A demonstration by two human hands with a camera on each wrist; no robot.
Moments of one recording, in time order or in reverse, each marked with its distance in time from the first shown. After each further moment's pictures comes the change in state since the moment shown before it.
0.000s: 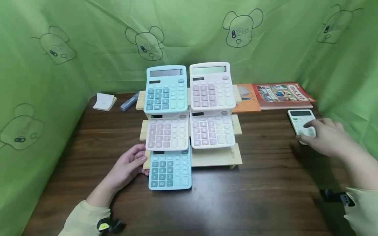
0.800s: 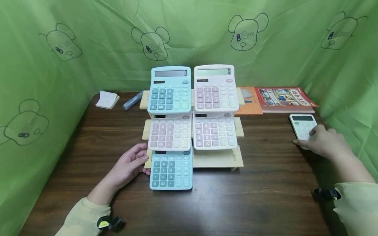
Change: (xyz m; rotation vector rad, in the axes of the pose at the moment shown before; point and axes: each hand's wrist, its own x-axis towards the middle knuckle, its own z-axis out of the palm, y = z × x) left_hand 0.000 0.002 0.002 0.015 0.012 -0.010; right_hand 0.019 0.044 0.019 -0.038 -0.084 0.212
